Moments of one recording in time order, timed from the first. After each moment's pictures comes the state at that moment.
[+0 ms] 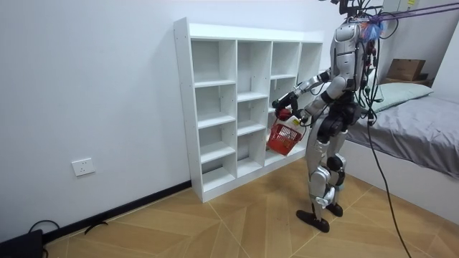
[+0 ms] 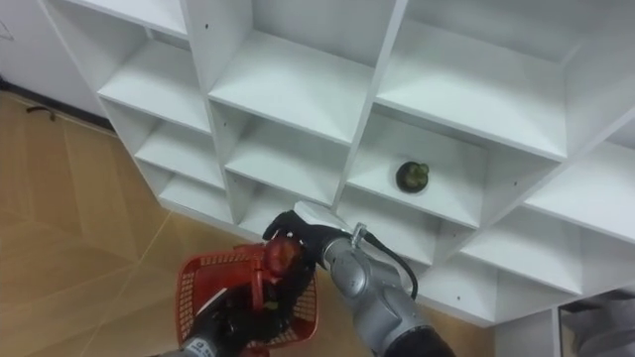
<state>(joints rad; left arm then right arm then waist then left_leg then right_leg) 0.08 0.11 -0.40 0.58 -0.50 0.02 -0.08 -0.30 -0.12 0.48 0.59 -0.59 0.10 0.18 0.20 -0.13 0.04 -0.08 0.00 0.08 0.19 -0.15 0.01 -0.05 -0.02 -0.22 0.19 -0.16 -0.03</state>
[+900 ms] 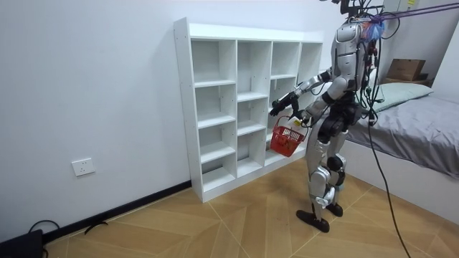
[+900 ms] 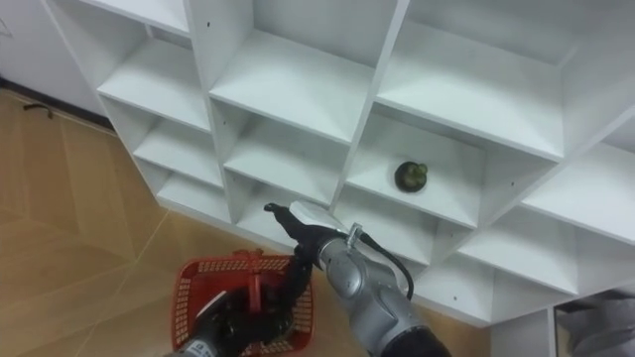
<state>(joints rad) 0.08 0.11 -0.40 0.60 -0.50 0.02 -0.08 -0.30 -0.11 0.49 0.59 -0.59 0.10 0.18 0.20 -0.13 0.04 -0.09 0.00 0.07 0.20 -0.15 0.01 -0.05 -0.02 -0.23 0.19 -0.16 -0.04</state>
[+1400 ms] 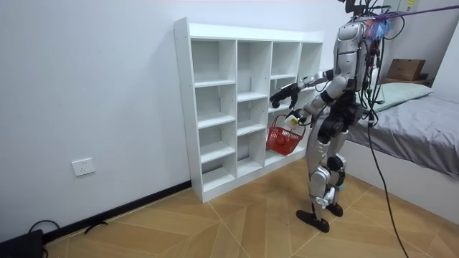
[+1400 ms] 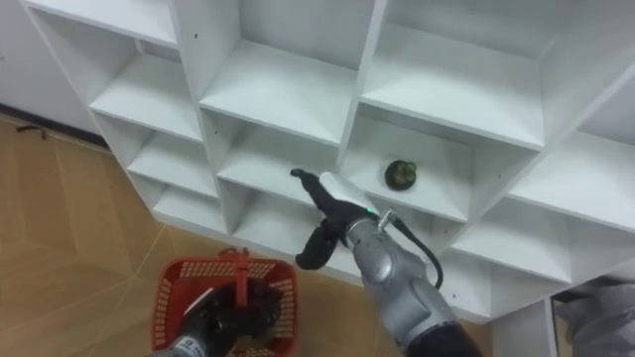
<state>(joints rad) 0.08 0.13 -0.33 0.60 -0.51 0.02 -0.07 -0.22 -0.22 0.36 0.44 -0.51 0.05 0.10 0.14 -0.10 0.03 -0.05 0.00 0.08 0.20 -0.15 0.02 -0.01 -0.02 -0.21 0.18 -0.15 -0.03</state>
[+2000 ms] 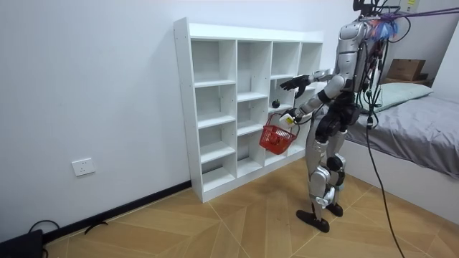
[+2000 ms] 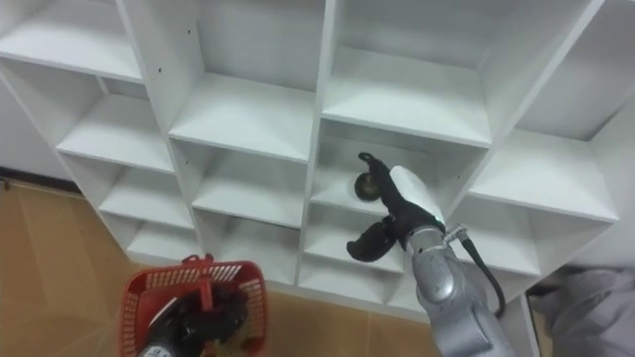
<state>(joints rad) 0.13 0.18 -0.25 0.60 -0.52 0.02 -0.03 -0.11 -0.30 0.21 0.34 -0.46 0.04 0.02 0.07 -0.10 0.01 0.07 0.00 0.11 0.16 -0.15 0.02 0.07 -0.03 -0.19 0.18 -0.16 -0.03</state>
